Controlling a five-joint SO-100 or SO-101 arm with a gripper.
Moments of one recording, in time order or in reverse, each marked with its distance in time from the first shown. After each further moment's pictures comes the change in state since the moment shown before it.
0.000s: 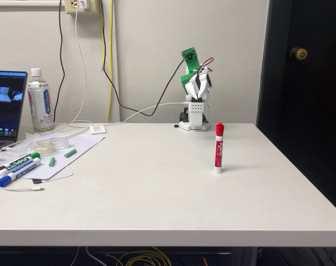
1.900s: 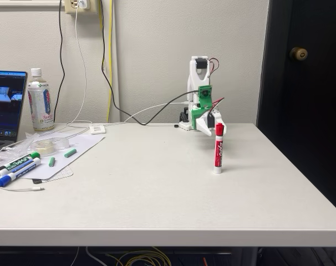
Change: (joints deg) arm -7.1 -72.3 -2.8 -77.6 -14.9
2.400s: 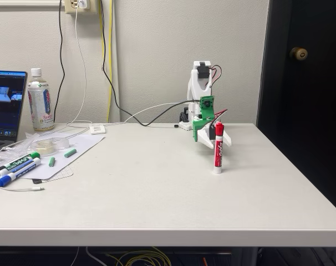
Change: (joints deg) arm 2.1 -13.4 -16.8 0.1 -0.5
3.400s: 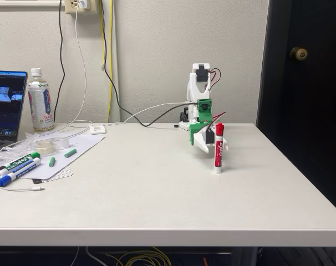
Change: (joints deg) arm 0.2 -6.4 -9.8 3.3 -0.6
